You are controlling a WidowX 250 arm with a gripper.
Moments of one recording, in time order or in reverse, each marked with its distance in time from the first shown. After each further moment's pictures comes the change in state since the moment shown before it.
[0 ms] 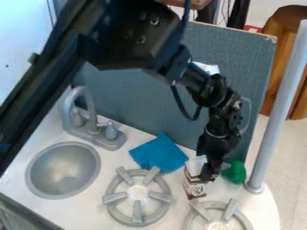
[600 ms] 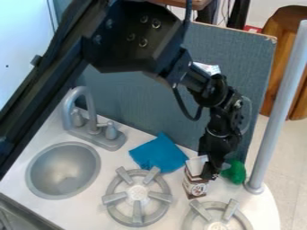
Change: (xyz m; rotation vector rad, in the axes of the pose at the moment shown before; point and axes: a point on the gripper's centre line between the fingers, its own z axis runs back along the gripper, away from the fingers) arm 0.001 0.000 -0.002 -0.015 -0.004 -0.002
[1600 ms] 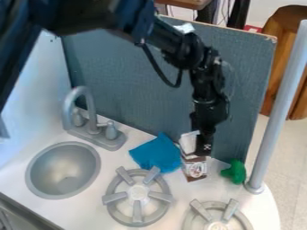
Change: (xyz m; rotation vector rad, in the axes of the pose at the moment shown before) arm -0.023 0.014 0.057 -0.111 -0.130 0.006
